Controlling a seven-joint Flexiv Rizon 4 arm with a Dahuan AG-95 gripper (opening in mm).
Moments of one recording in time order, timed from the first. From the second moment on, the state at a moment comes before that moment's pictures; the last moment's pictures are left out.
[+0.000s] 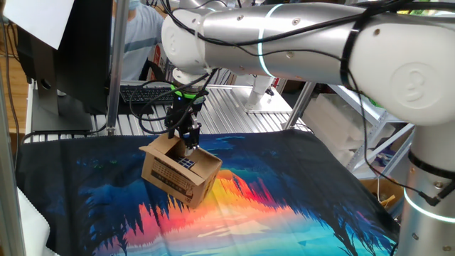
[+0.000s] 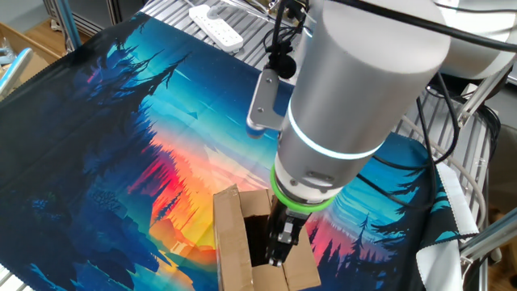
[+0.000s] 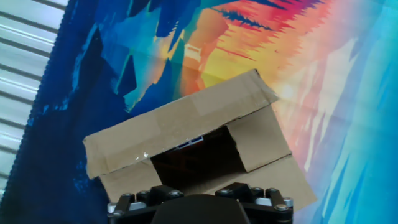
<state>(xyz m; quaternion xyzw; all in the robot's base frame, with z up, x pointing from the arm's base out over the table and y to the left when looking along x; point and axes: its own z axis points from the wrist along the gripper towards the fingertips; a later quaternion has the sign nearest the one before) 0.641 0.180 0.180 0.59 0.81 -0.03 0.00</state>
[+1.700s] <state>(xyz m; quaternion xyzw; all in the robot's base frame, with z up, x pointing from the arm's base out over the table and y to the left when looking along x) 0.639 0.193 0.154 0.84 0.53 -0.03 -0.09</state>
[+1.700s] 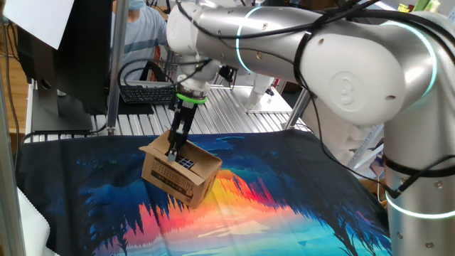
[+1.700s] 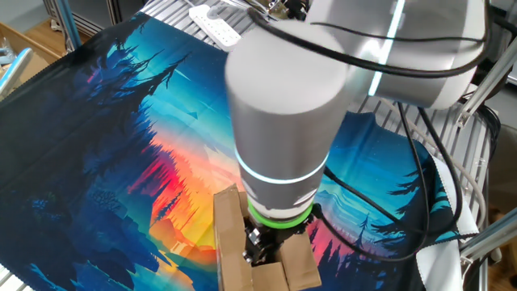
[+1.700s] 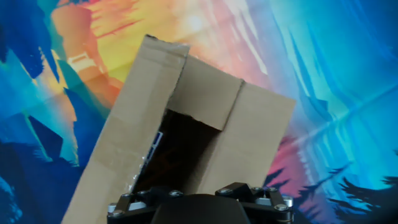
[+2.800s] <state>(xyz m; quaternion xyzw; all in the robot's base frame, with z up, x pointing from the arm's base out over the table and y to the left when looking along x) 0.623 0.219 0.168 0.85 0.52 0.01 -0.07</state>
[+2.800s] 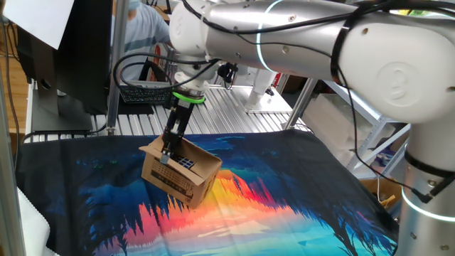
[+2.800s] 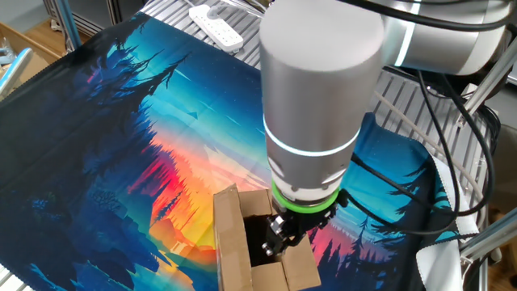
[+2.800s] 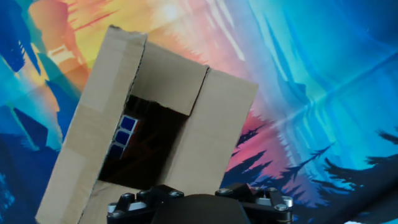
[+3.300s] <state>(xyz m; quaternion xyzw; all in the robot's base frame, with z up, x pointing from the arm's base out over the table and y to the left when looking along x) 0.623 0.222 0.150 0.84 0.54 0.04 -0.05</state>
